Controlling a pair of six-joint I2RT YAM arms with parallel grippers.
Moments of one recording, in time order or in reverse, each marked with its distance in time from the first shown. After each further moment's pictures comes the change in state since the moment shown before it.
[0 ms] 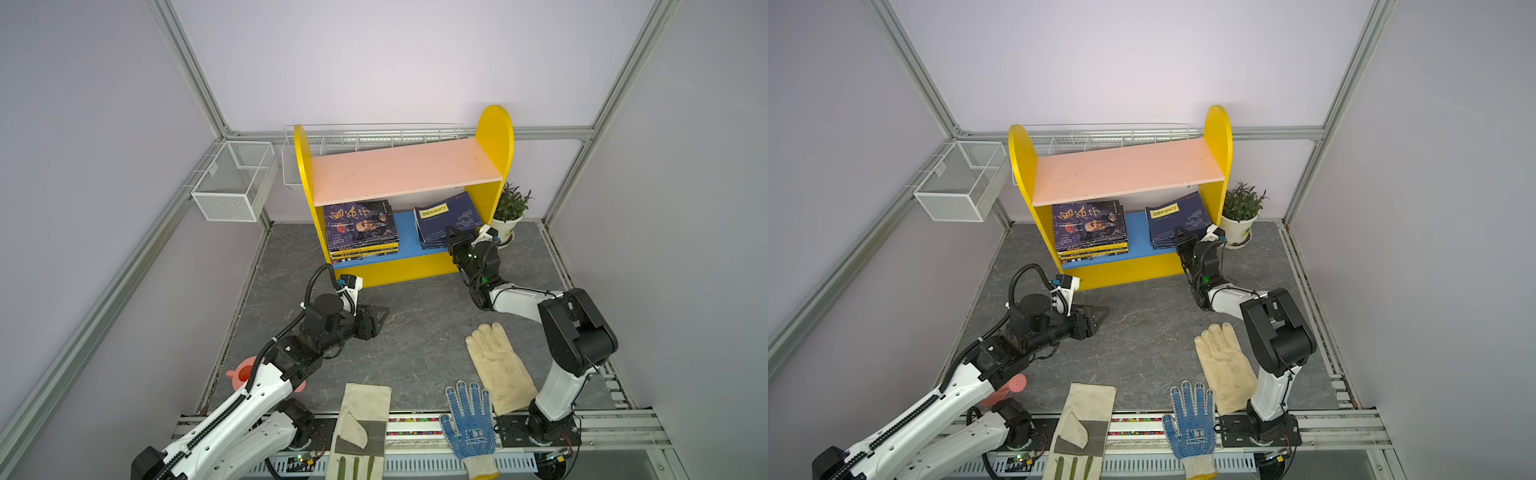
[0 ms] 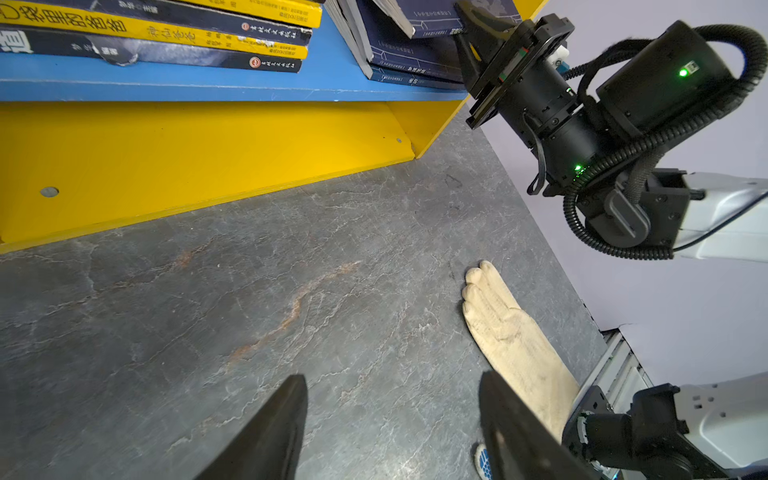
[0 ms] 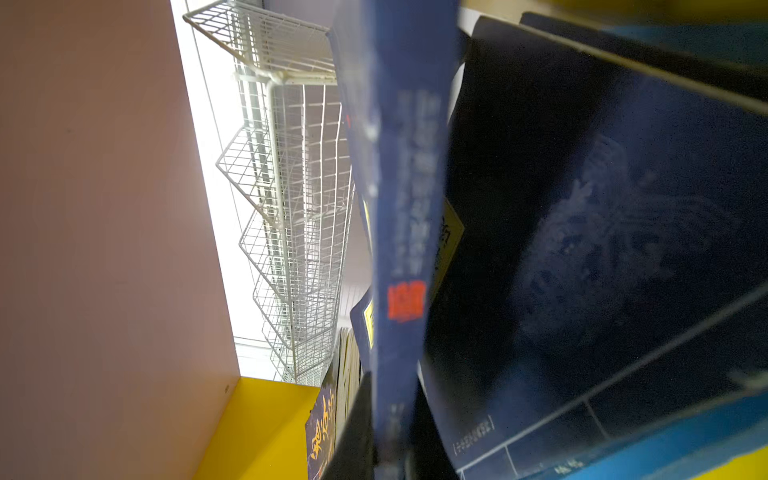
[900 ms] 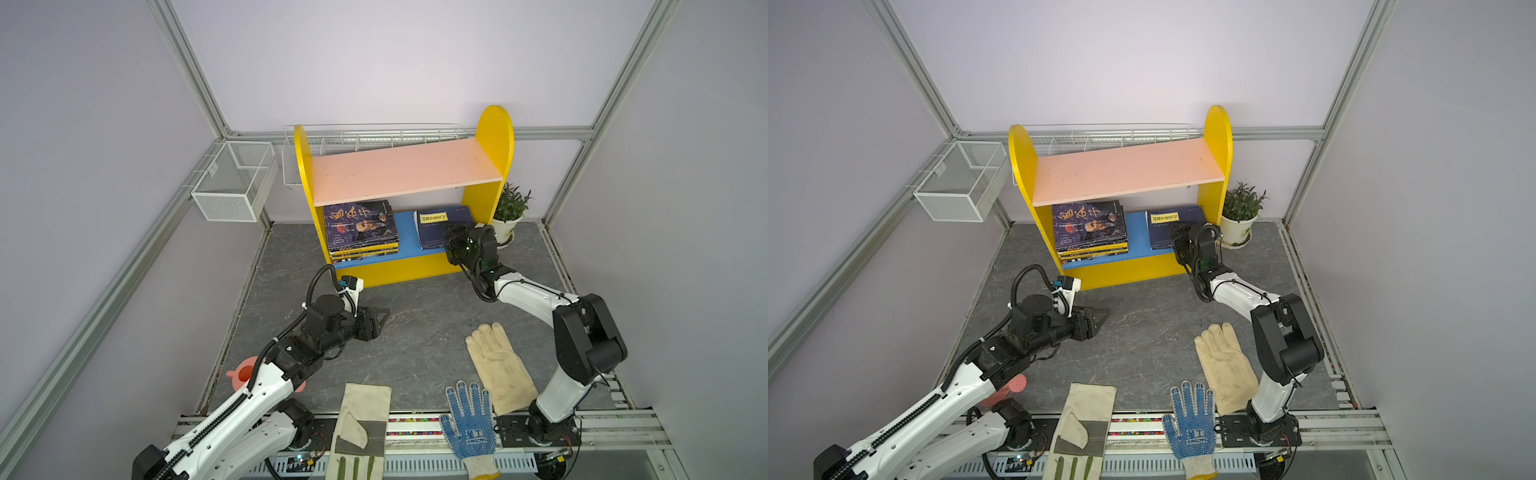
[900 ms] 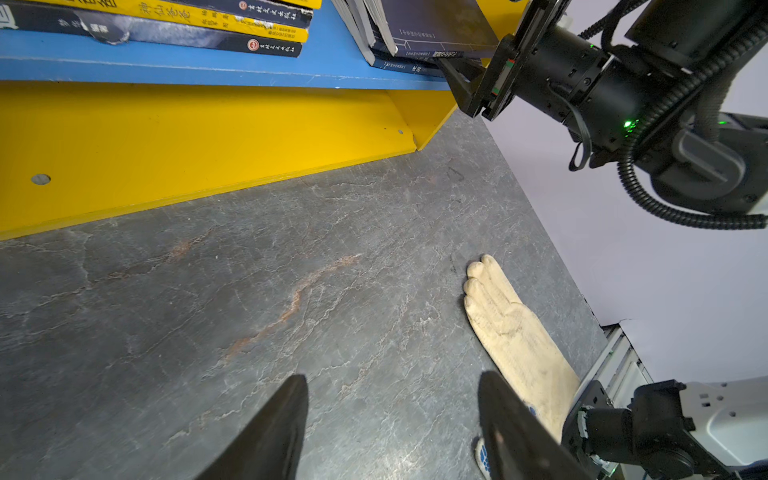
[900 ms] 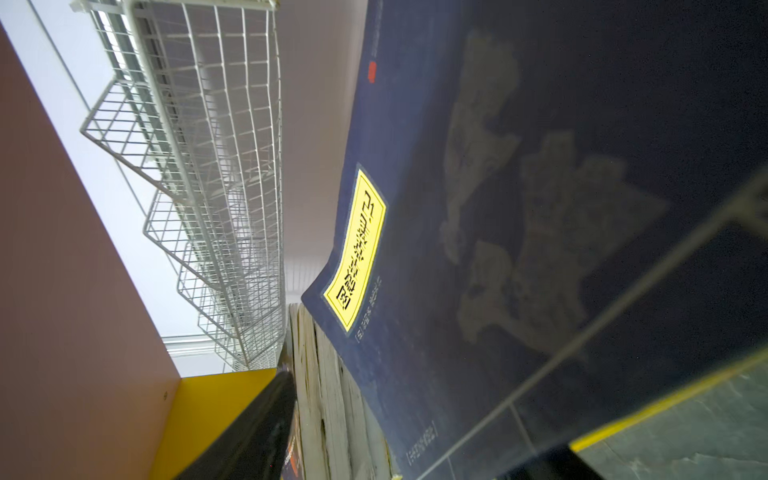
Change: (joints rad) left arm 0.000 0.006 -0.012 0.001 0.009 -0.005; right arm -0.004 -0.072 0.162 -0.536 -0.093 0.005
